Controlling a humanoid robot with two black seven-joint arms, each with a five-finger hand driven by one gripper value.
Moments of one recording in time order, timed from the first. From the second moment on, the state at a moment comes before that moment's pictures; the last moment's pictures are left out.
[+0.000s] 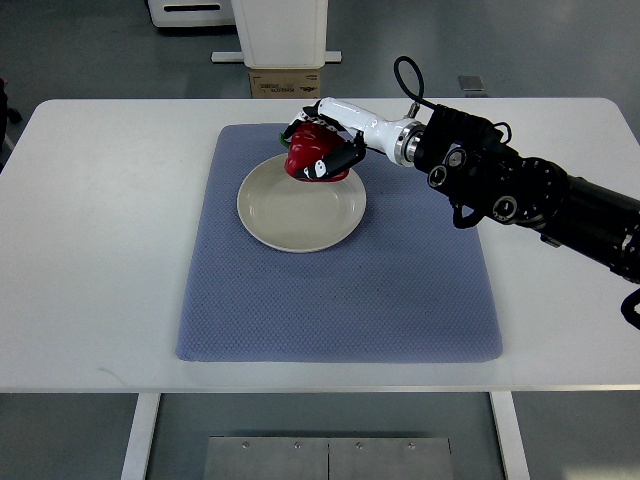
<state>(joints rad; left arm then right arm) 0.01 0.00 -0.21 -0.17 0.05 -0.03 -0.14 1.30 0.00 -0.09 0.59 -0.69 0.05 0.27</state>
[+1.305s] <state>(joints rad) 0.01 0.00 -0.21 -0.17 0.05 -0.03 -0.14 1.20 0.00 -0.09 0.62 -0.69 0.05 0.28</state>
